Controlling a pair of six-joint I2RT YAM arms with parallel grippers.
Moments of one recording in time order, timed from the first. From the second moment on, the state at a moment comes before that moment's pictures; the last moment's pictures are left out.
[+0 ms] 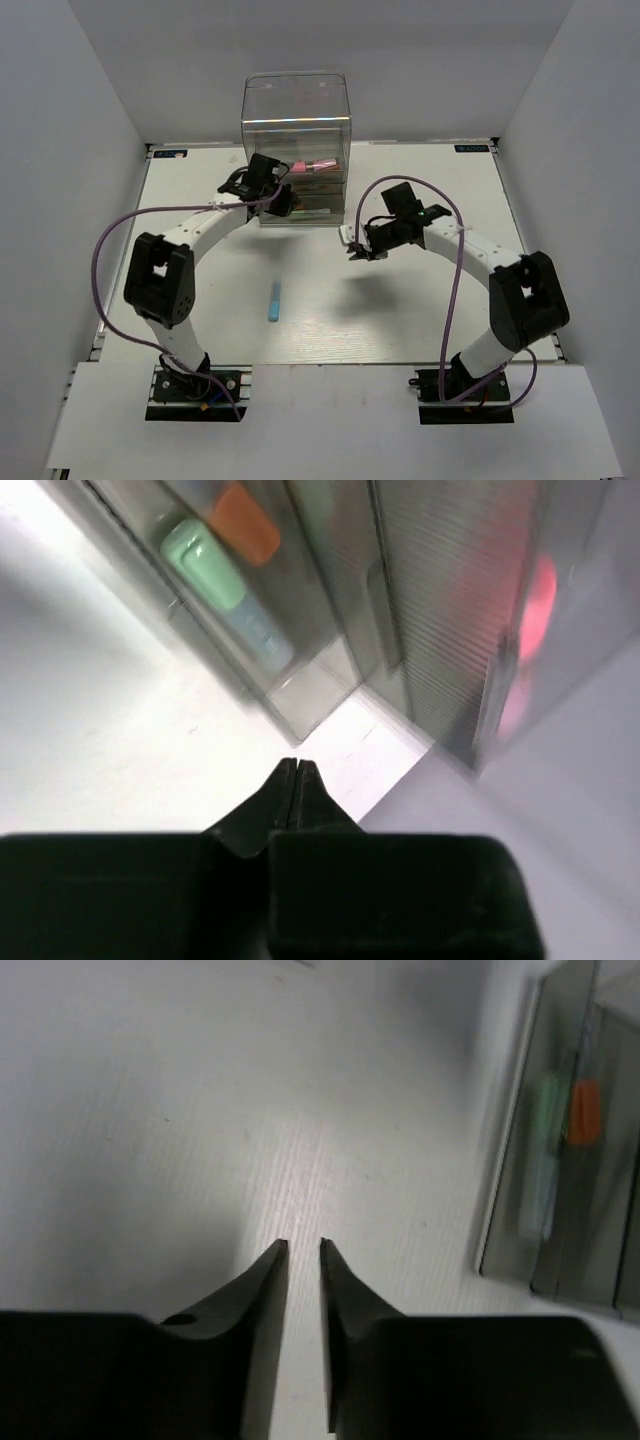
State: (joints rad) left arm -0.42 1.82 1.41 -0.45 -0.05 -1.64; right arm 0.50 1.55 1.05 -0.50 -0.80 -1.24
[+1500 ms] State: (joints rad) left arm -0.40 0.30 0.49 -0.84 -0.36 -1.33; right arm 1.03 2.23 1.77 -0.94 -0.50 -1.83
